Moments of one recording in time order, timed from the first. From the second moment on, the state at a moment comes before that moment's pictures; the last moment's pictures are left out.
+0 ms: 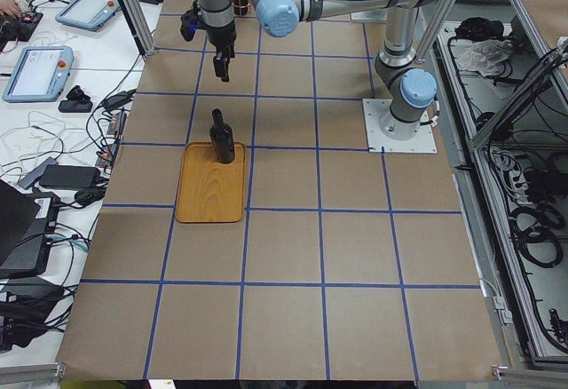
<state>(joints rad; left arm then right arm) -1.32 -1.78 -1.31 -1.63 1.54 0.36 1.62 -1.50 1.37 -1.55 -1.60 0.08</state>
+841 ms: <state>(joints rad) -1.62 -1.61 -1.50 -1.53 1.58 0.12 1.62 -1.50 1.37 -1.55 -1.61 0.08</state>
